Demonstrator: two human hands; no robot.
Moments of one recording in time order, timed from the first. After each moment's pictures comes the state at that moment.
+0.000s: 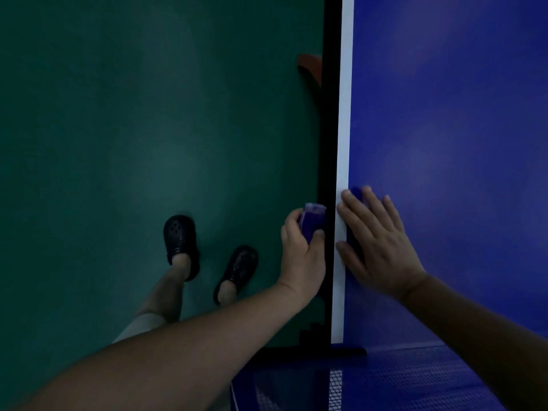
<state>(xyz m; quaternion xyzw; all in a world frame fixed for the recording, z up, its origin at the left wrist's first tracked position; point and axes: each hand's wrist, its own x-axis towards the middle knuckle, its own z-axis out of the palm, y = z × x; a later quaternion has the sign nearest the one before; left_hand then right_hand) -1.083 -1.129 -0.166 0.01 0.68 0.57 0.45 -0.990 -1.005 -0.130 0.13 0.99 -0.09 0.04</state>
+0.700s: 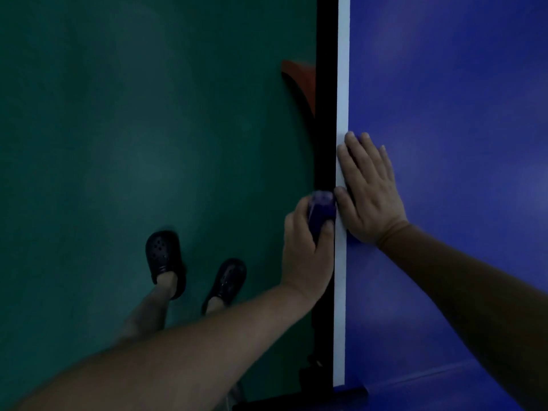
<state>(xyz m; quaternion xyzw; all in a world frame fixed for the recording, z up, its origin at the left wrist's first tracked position) -1.139 -1.082 -0.154 0.10 0.69 0.58 0.42 -1.099 -0.924 -0.138 0.19 0.98 -0.07 0.00</state>
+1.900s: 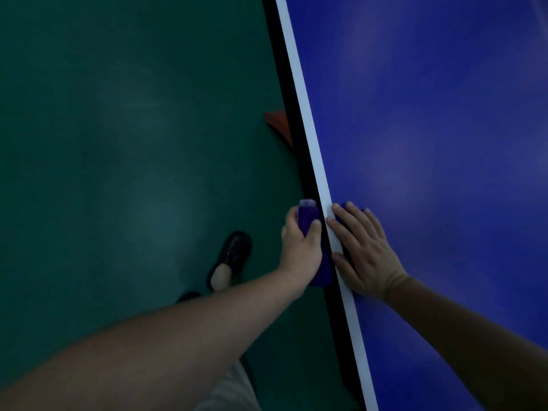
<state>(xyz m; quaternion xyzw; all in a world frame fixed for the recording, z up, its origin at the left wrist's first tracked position) -1.238 -1.003 -0.165 0.09 0.67 0.50 0.55 -1.102 -0.923 -0.130 0.24 0.96 -0.12 0.01</state>
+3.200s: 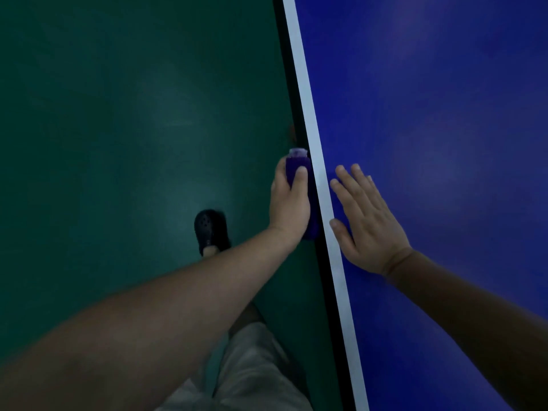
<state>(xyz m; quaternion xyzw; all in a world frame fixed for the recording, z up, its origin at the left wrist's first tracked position) -1.384 -0.844 -0.149 0.09 0.71 0.54 0.44 -1.232 -0.779 -0.137 0.23 0.96 -0.16 -0.04</state>
